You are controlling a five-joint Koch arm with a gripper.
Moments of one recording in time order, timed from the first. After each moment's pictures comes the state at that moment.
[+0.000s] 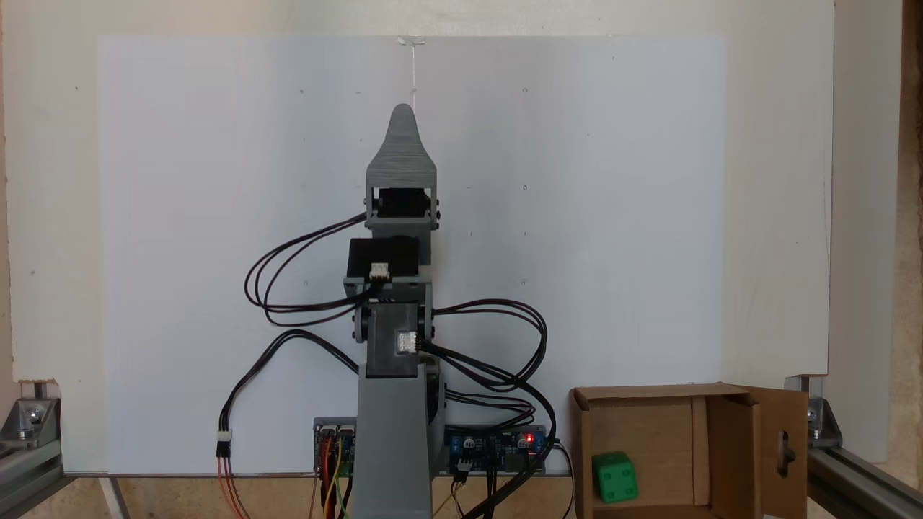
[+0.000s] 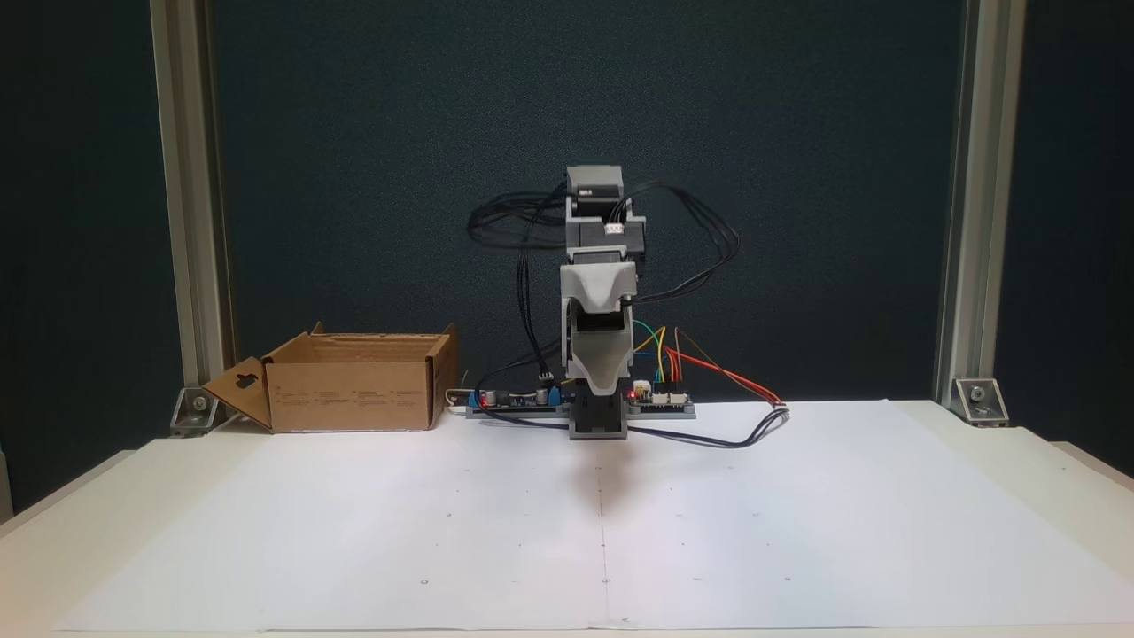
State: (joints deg) arm -0.8 120.1 131.6 -5.8 1.2
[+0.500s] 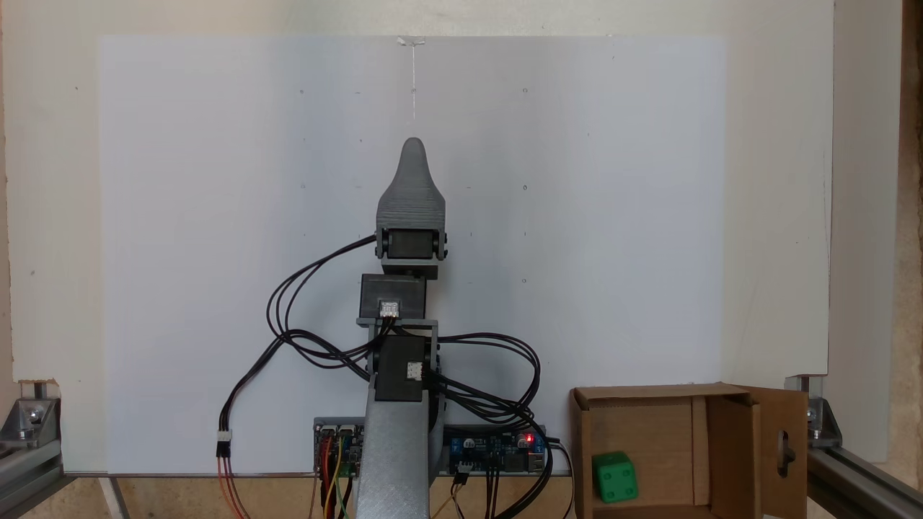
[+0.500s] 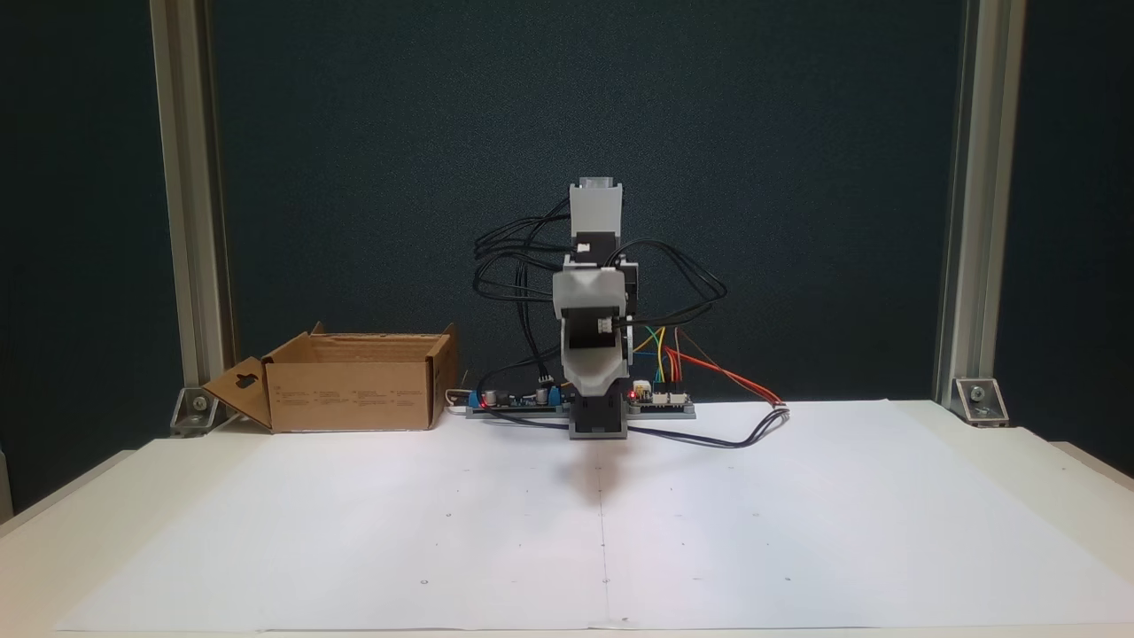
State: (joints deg) arm 1.2 128.9 153.6 -41.2 1.2
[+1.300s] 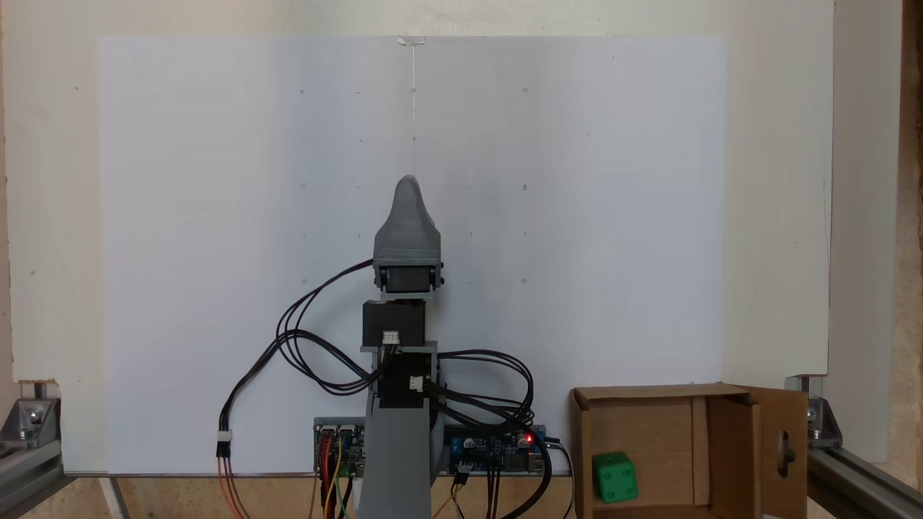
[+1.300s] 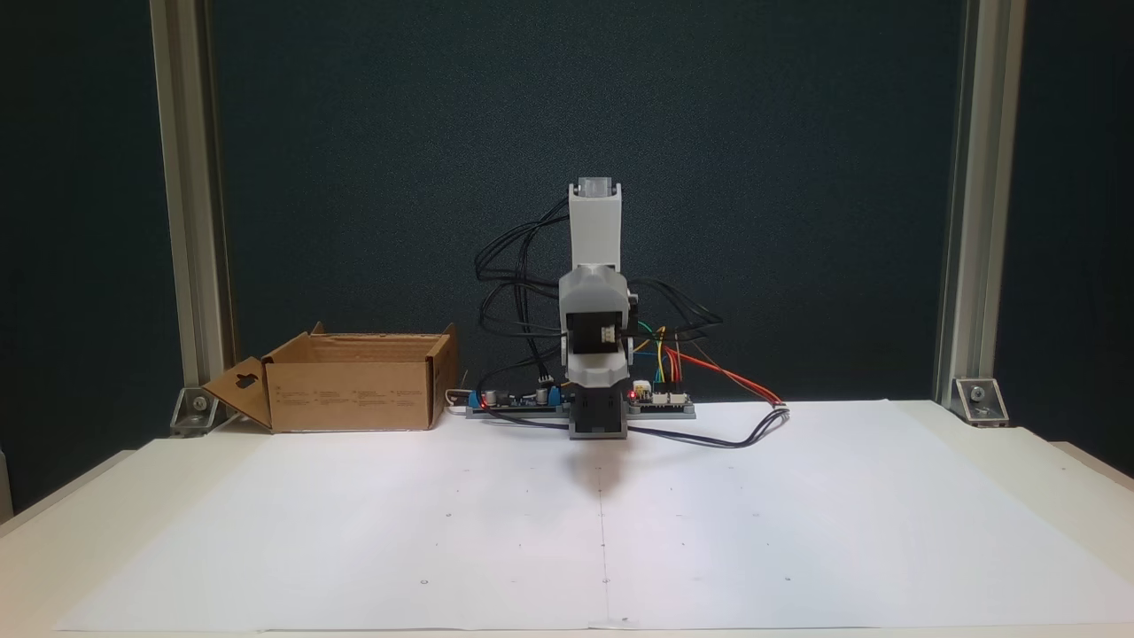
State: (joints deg) arm 0.3 129.5 171.6 -71.5 1.2
